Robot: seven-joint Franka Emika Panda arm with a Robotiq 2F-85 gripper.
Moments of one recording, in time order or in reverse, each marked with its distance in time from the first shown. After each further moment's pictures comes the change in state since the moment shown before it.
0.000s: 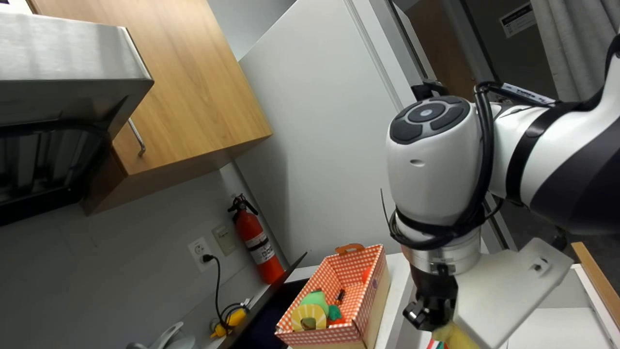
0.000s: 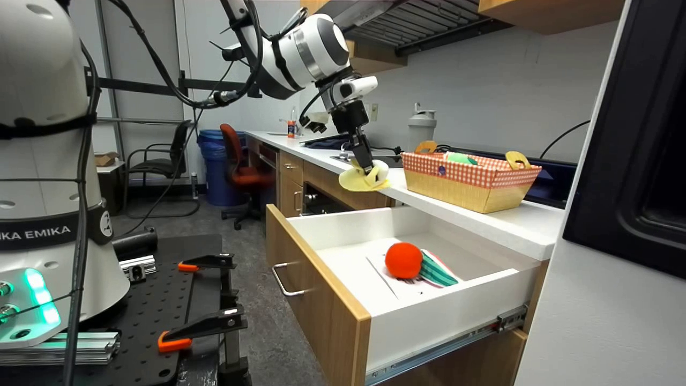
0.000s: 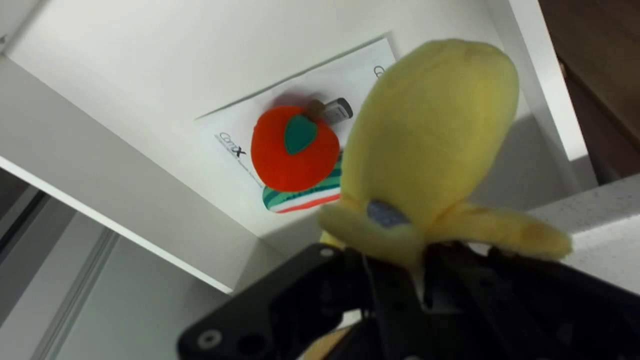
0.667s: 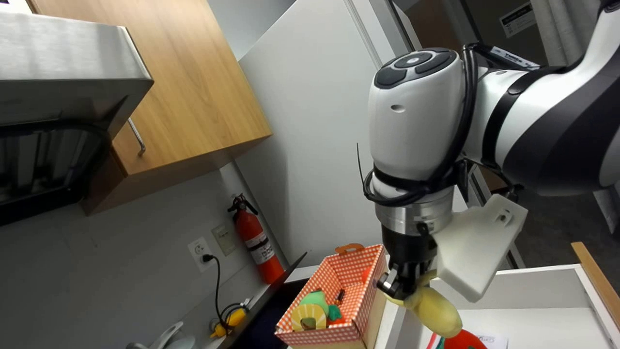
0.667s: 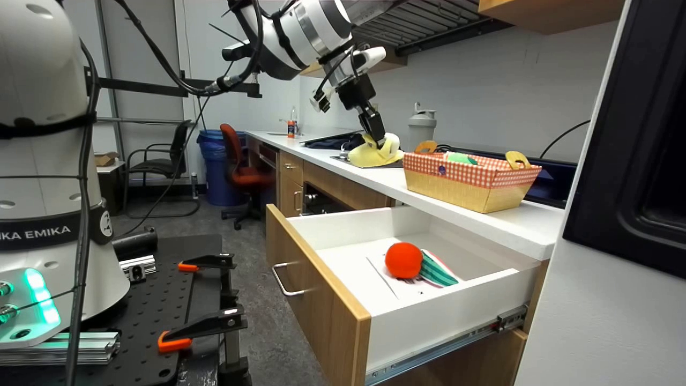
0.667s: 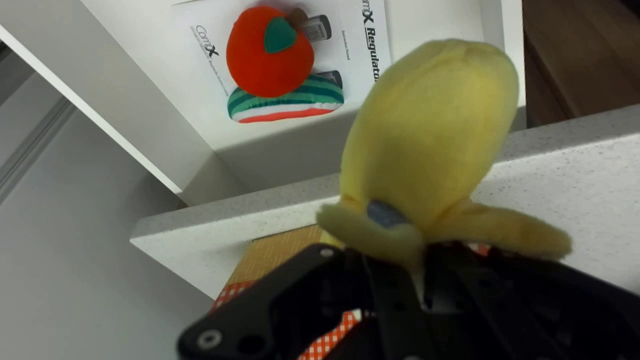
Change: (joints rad) arm 0.000 -0.079 0.000 0.035 -0.023 0.000 -0.236
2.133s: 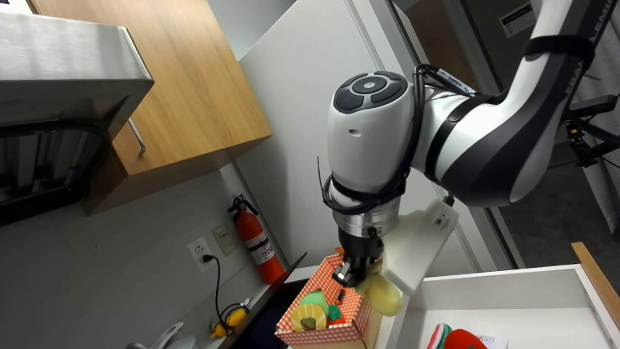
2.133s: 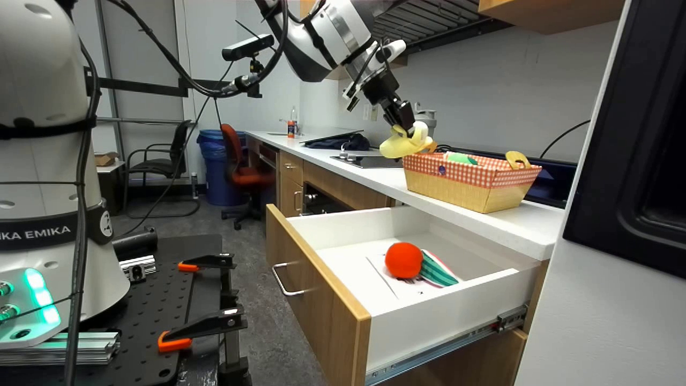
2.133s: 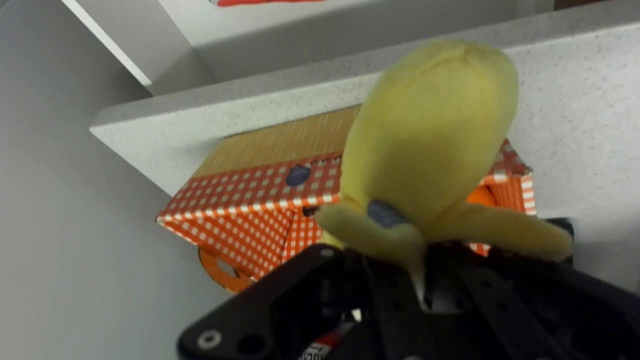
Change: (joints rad) arm -0.006 0.136 -0.018 0.204 -0.179 0.008 0.041
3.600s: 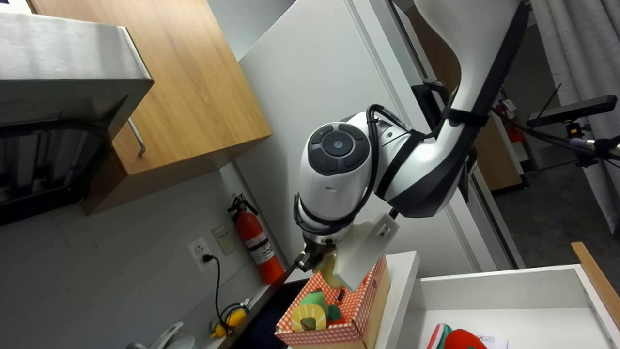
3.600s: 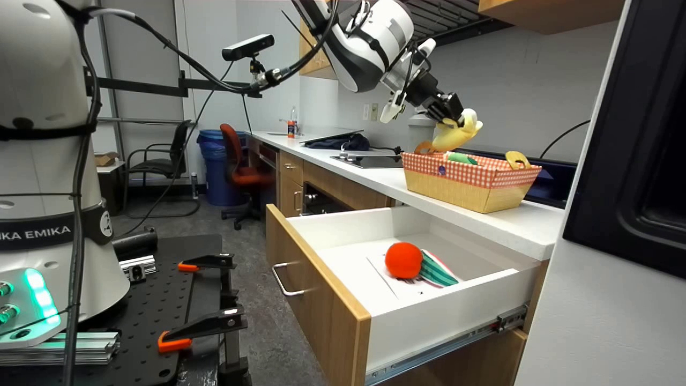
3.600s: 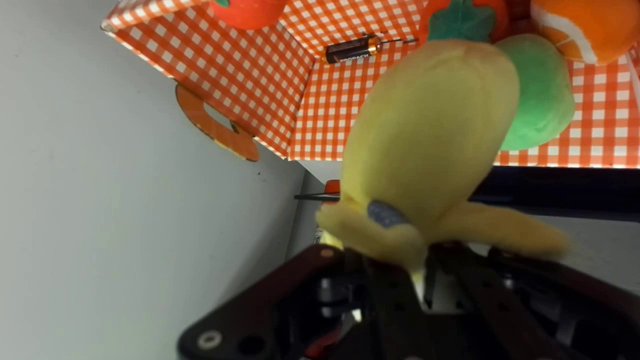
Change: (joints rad) arm -0.010 0.228 -0.068 0.312 -0.382 0.002 0.273
